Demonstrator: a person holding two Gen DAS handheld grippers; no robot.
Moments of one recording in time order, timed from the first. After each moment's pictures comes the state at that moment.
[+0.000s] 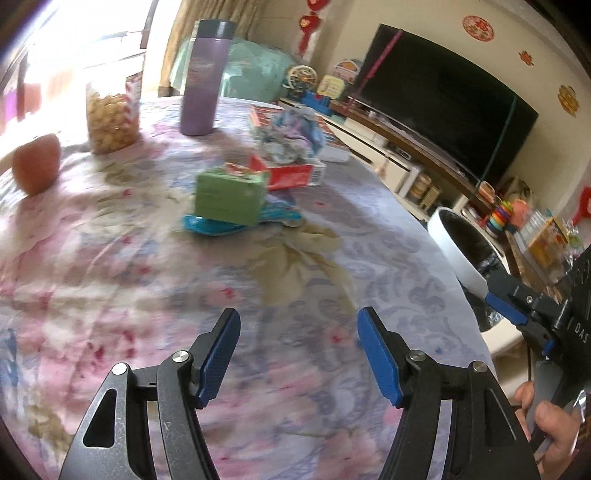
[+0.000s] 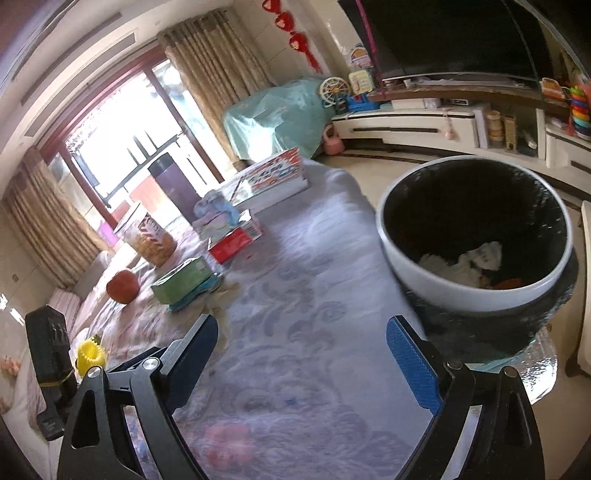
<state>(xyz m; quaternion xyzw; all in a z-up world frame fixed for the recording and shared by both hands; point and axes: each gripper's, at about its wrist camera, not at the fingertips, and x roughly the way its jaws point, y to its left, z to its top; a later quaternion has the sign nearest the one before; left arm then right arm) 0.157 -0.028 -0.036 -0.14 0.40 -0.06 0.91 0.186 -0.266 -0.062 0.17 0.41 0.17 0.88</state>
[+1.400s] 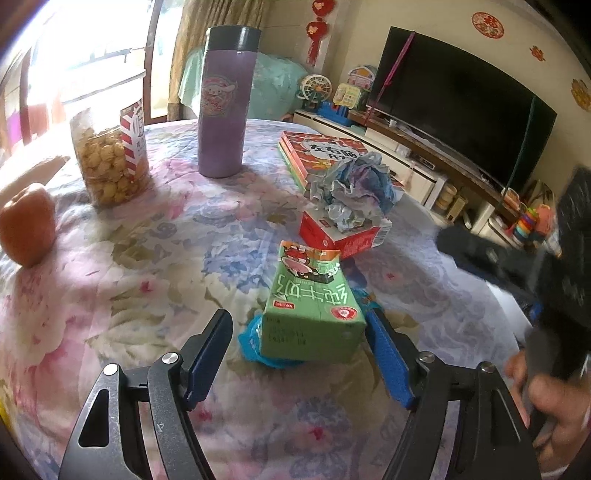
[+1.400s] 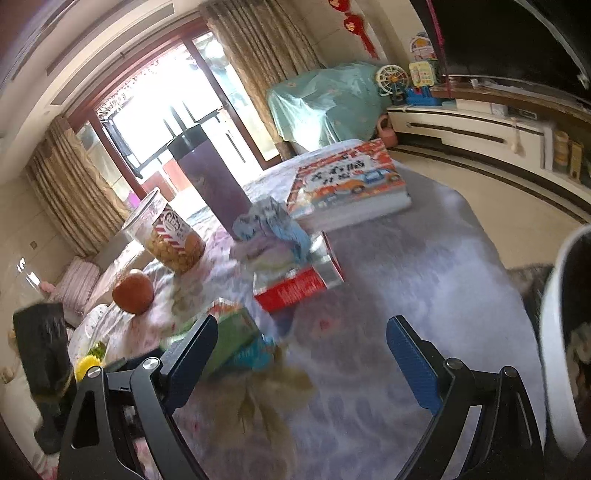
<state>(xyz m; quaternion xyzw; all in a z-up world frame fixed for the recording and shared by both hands) 0.266 0.014 -0.042 -0.10 0.39 -0.03 0.92 0.306 -0.161 -0.074 0.13 0.41 0.26 0.87</state>
